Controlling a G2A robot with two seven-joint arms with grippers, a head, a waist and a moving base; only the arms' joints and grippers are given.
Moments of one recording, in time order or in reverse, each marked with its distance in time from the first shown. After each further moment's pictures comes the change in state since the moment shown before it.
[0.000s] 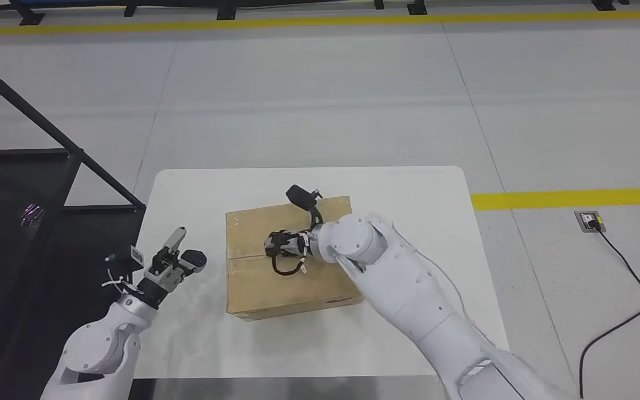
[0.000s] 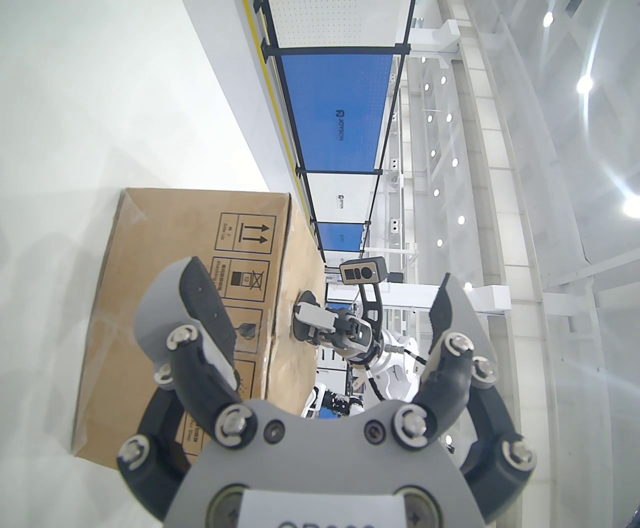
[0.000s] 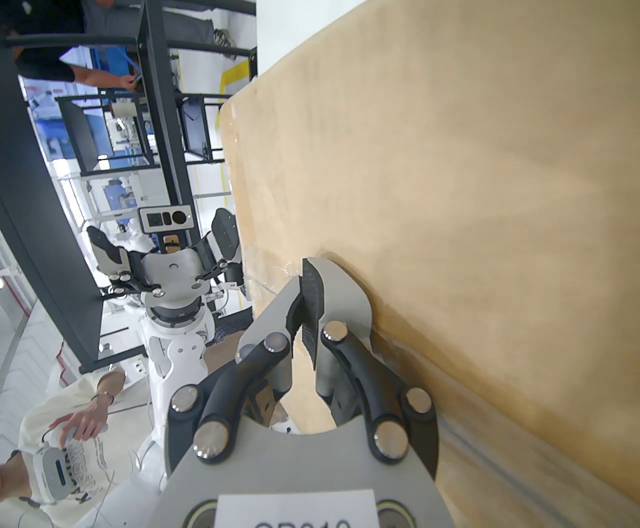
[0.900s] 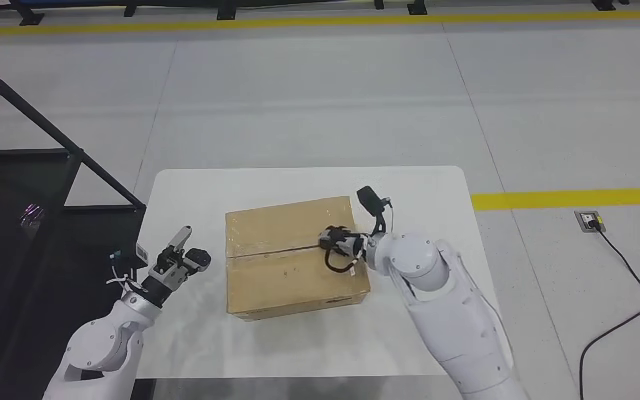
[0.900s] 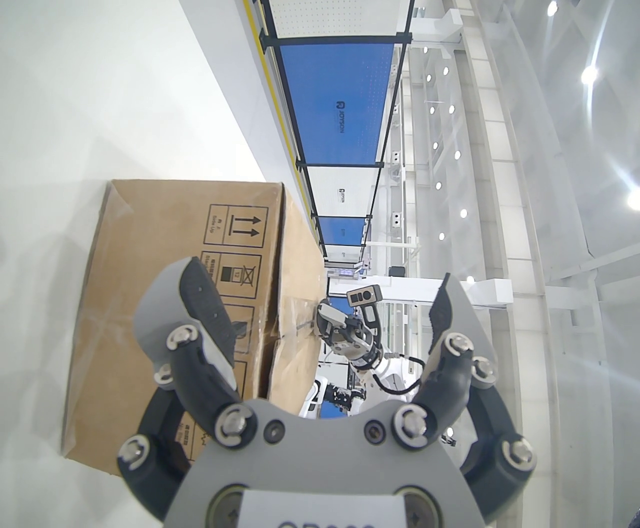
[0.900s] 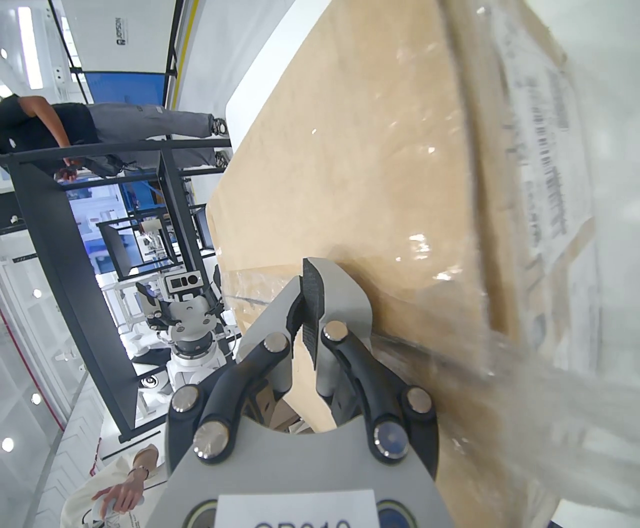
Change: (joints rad) left arm -0.009 -0.001 0.014 -0.010 0.014 0.011 -0.003; right arm -0.348 0.157 0.336 -0.540 -0.188 0.273 -0.001
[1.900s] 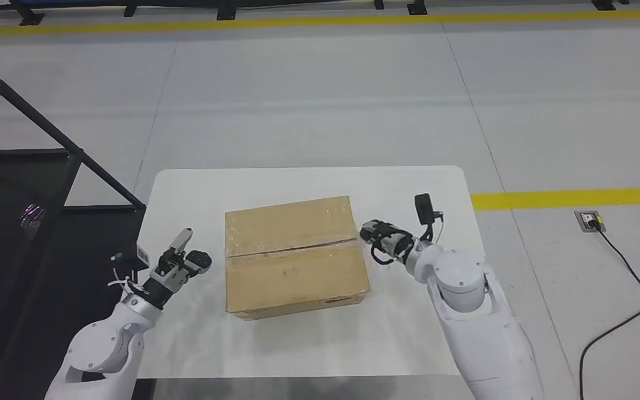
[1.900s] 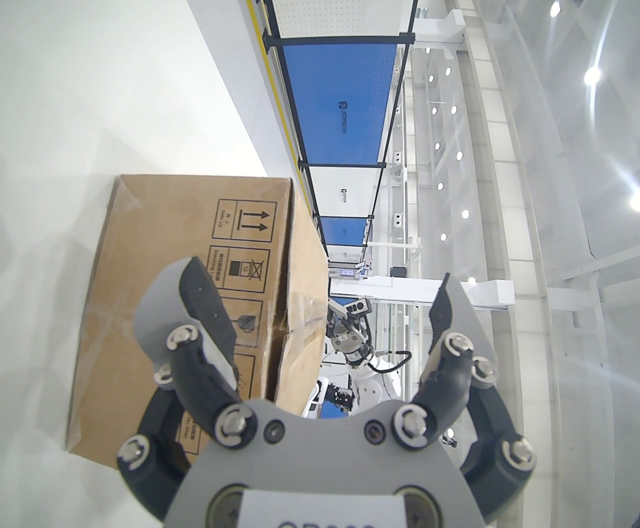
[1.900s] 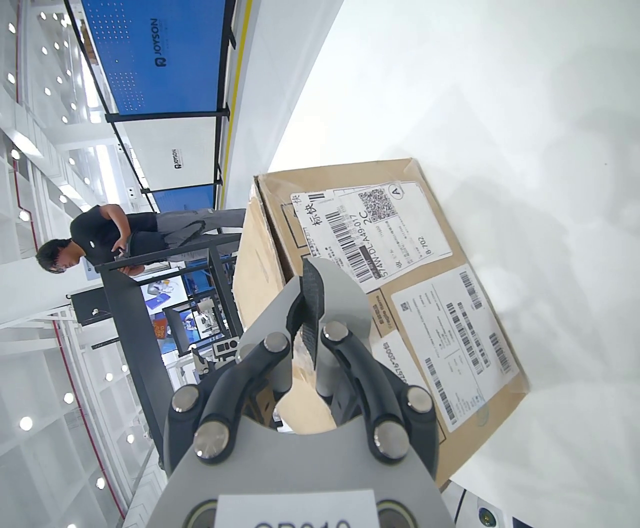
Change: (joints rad) left arm 0.007 -0.001 0.004 0.004 0.005 -0.008 0.003; right arm -0.169 0.046 0.197 -0.116 0.119 -0.011 -0.167
